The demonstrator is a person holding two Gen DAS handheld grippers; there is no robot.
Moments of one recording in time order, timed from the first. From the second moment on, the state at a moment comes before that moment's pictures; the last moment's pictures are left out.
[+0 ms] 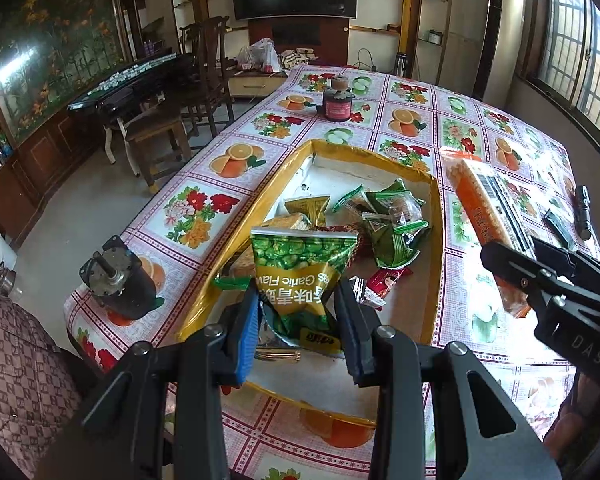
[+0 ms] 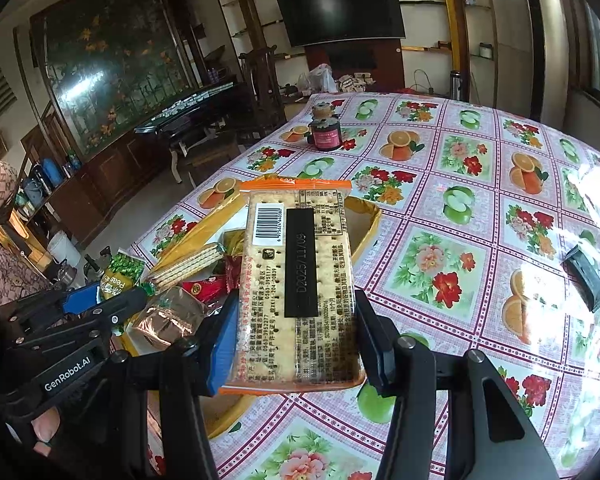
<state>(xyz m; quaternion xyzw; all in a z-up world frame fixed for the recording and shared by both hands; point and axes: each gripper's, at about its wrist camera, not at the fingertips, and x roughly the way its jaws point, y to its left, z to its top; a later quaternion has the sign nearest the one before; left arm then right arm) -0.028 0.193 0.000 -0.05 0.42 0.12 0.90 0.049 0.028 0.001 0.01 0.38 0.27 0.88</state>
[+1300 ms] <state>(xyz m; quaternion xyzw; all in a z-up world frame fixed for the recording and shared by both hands) 0.000 0.153 -0.050 -0.05 0.49 0.03 0.87 0.131 0.110 -0.043 -0.02 0.43 0.34 0.84</state>
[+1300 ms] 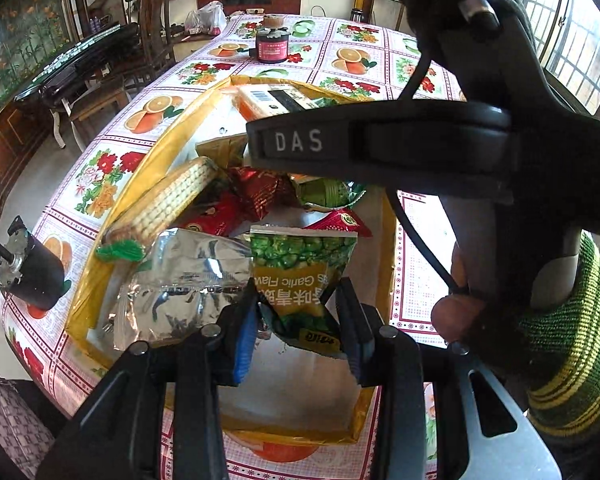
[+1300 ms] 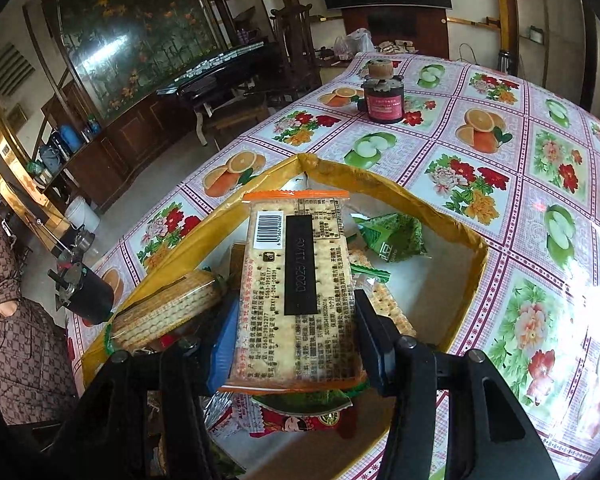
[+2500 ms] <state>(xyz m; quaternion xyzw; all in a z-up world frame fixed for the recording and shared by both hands) -0.082 0.172 -0.005 -0.02 0.41 0.12 0.91 0.045 0.037 0.001 -0.09 0.32 0.47 0.81</state>
